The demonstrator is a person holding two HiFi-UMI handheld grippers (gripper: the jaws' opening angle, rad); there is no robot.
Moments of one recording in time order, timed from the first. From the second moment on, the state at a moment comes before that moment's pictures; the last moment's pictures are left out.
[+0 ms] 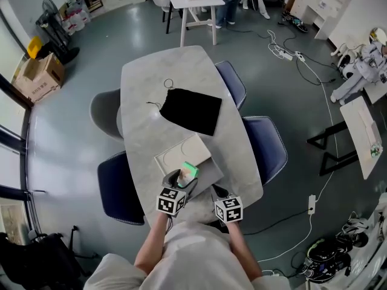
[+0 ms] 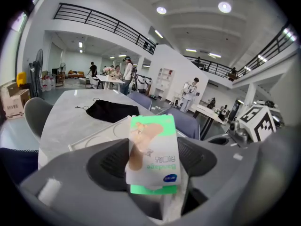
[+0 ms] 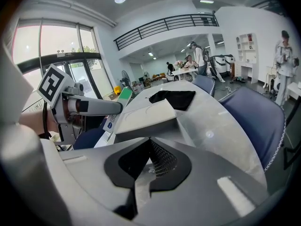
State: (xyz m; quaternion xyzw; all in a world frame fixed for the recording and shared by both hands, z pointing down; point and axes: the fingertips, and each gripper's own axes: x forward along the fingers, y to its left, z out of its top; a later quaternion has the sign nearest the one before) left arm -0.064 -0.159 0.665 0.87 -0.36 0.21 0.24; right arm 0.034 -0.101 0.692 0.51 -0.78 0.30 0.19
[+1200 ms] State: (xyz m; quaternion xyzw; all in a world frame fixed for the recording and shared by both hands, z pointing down) left arm -0.067 -0.155 0.667 0.87 -0.37 0.21 0.24; right arm 0.039 -0.104 0.693 0.52 -0.77 0.36 0.12
